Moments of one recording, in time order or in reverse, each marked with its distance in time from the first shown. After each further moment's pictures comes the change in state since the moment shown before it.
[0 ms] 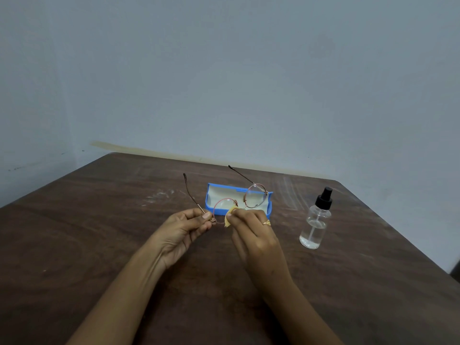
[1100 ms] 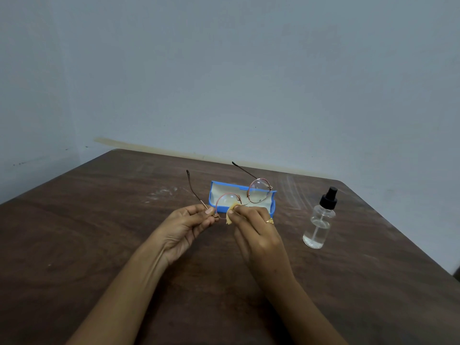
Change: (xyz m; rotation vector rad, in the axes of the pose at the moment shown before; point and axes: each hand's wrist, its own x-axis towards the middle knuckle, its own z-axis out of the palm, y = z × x) left_hand -0.004 0.005 0.001 -0.049 -0.011 -0.005; right_hand 0.001 -0.001 0.001 -0.001 0.013 -0.031
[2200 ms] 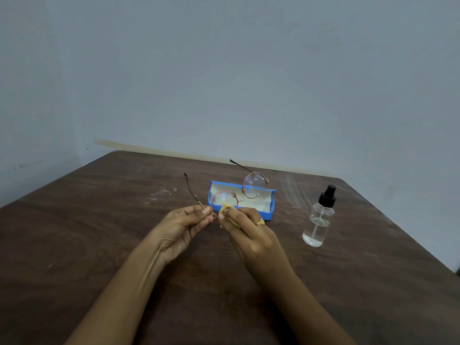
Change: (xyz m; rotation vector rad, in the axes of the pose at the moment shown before) left_hand -0.001 0.002 -0.001 -0.022 0.027 -0.032; right_hand 0.001 0.003 -0.003 -0.030 -0.100 -0.167
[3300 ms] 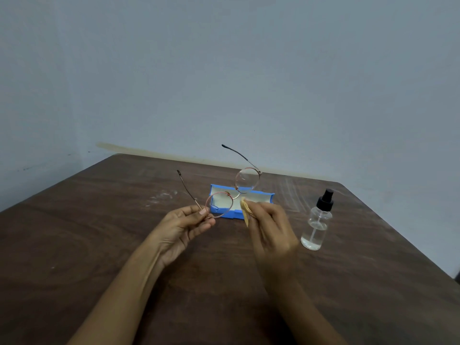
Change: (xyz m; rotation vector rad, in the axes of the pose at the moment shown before) left_hand -0.004 0.003 -0.001 0.025 0.009 0.057; right_hand 0.009 -0.007 -0.021 0.250 0.343 0.362
